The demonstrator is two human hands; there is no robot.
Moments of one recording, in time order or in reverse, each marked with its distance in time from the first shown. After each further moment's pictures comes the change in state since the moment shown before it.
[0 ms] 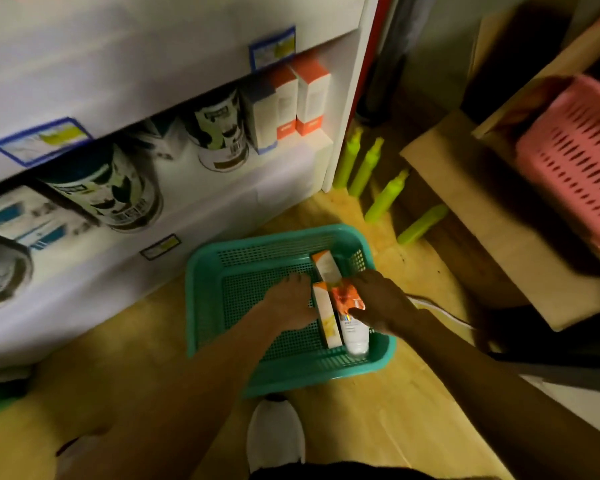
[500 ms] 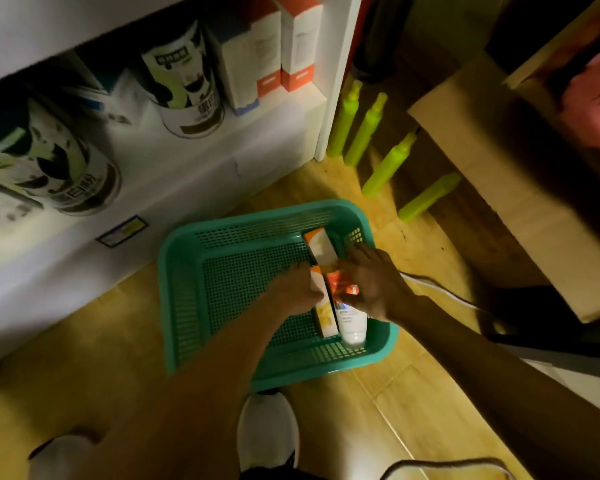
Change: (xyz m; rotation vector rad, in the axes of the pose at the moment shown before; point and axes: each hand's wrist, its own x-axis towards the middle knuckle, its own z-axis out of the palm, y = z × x) left_hand 0.062 -0.002 0.052 -0.229 -0.008 -0.063; right_hand 0.024 0.015 0.025 -0.050 0.066 -0.090
